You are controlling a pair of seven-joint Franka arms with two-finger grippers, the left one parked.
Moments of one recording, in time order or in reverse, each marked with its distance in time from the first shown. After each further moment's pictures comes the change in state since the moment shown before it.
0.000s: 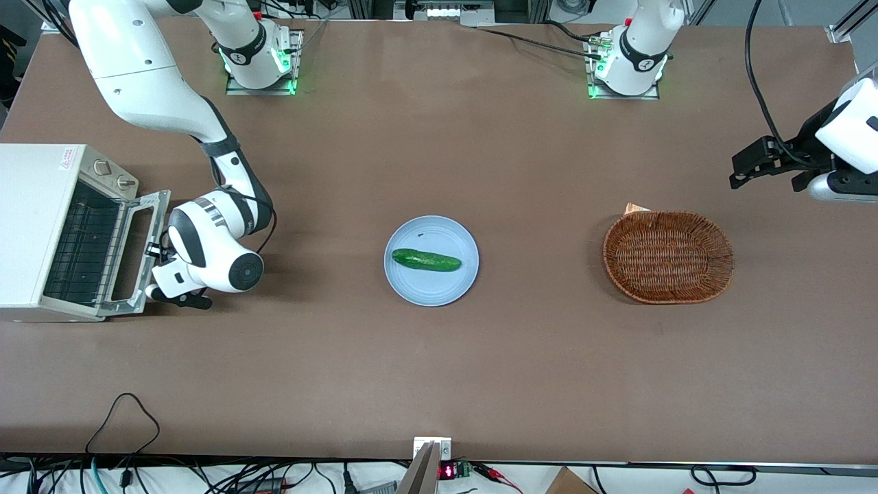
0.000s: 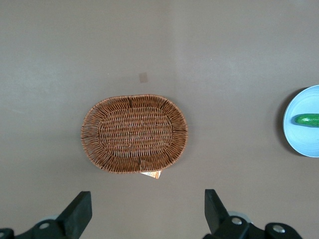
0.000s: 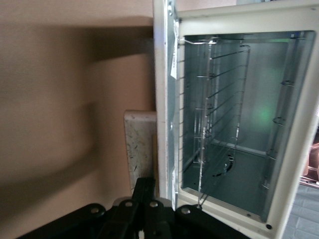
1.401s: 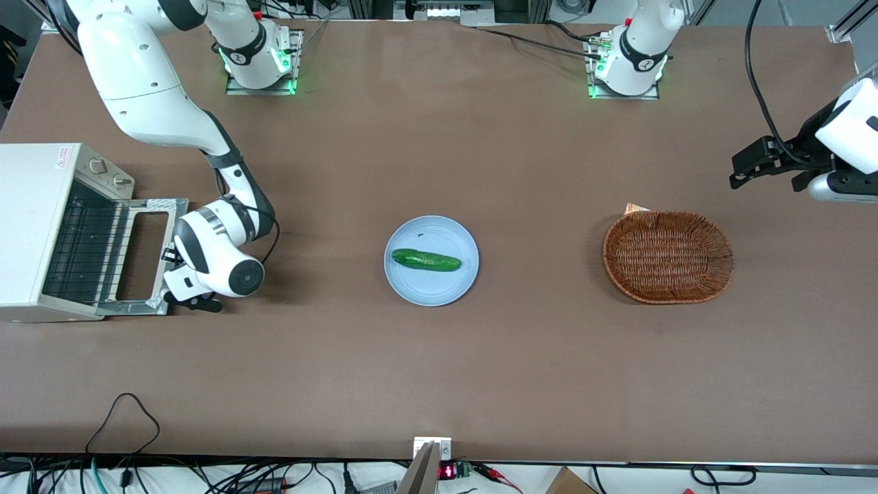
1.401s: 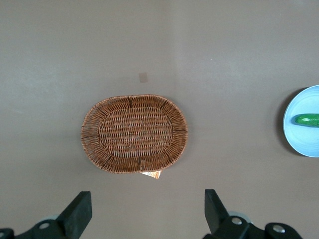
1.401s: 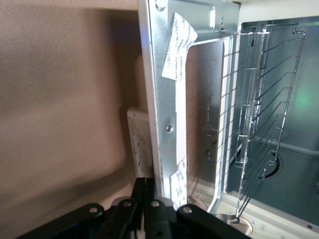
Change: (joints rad) arm -0.020 0.064 -0.008 0.014 0.074 0.089 0.025
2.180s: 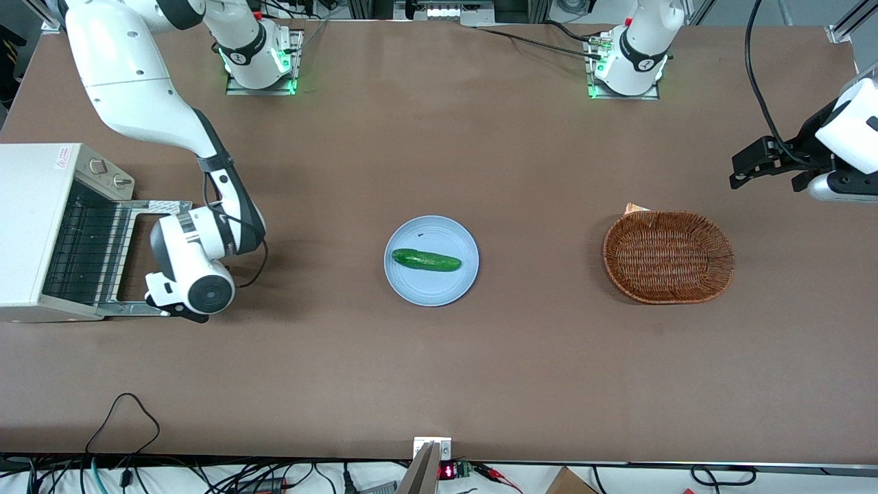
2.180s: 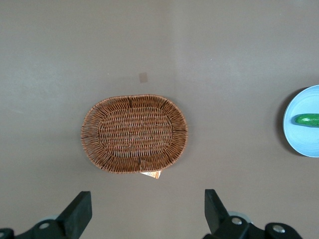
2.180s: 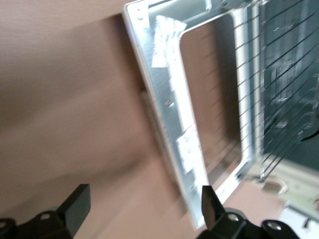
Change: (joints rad) arm -0.001 -0.015 -0.014 0.154 0.327 -0.055 -0.020
